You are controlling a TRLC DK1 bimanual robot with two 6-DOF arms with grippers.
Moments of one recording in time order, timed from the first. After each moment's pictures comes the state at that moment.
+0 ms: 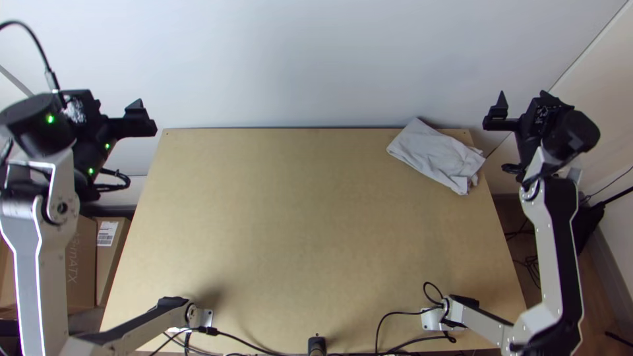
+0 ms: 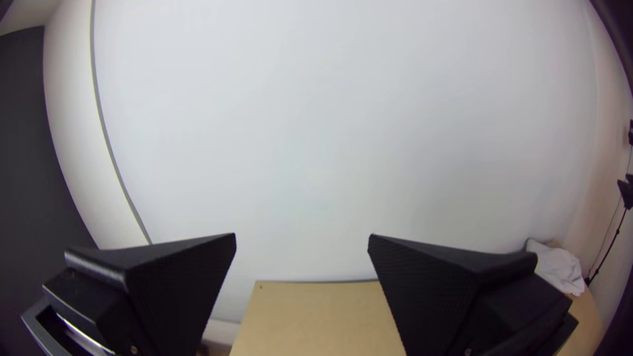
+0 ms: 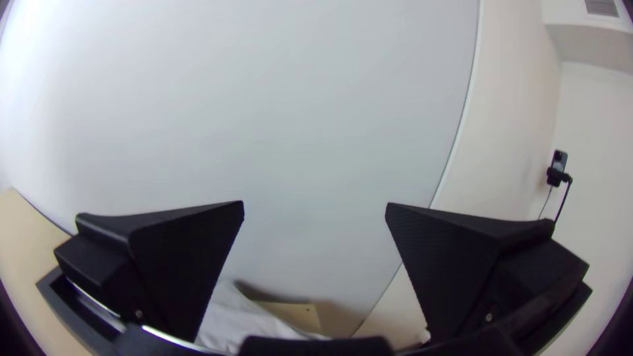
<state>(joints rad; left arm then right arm) -0.05 1.16 1.81 -0.78 -0.28 0.07 -0.16 1.21 1.34 -0.06 0.02 -0.26</state>
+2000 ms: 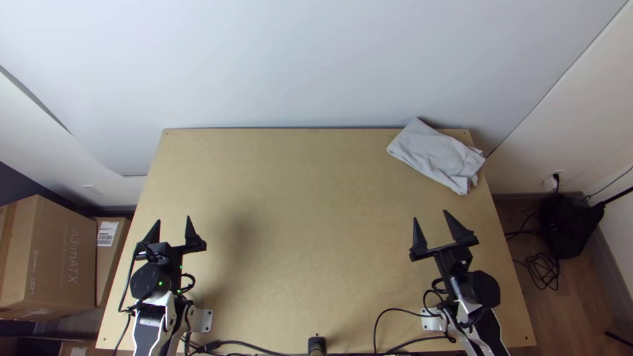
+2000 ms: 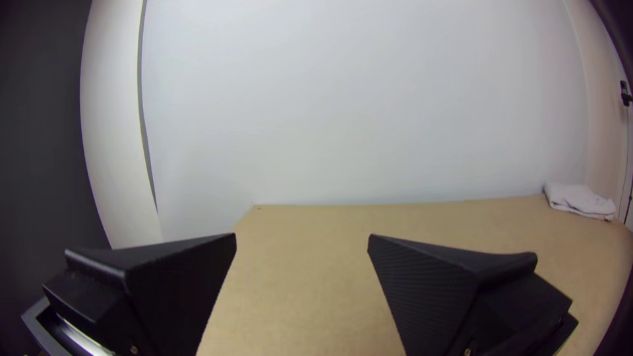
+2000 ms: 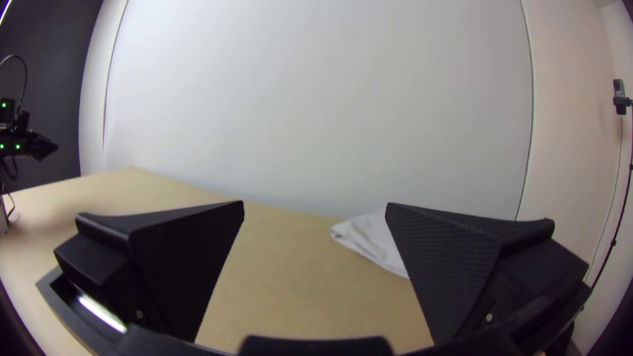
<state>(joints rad) -0.07 0.01 0.13 -0.12 -0.32 0.06 0.42 0.00 0.07 0.04 0.17 -0.09</state>
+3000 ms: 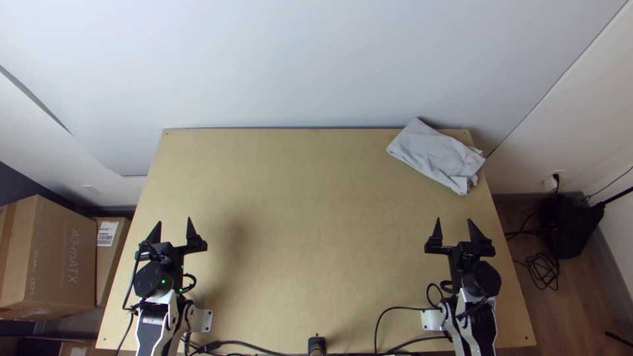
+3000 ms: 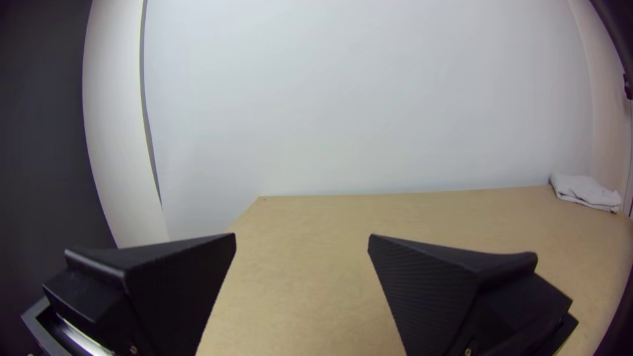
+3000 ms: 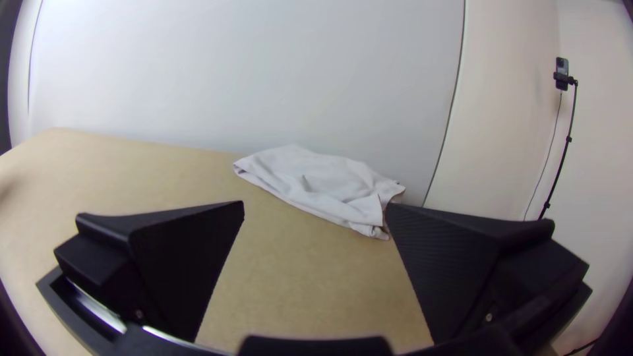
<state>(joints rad) -0.04 0.00 0.10 -0.11 -0.32 0.07 0.06 0.00 0.06 -0.13 0.17 -0.13</state>
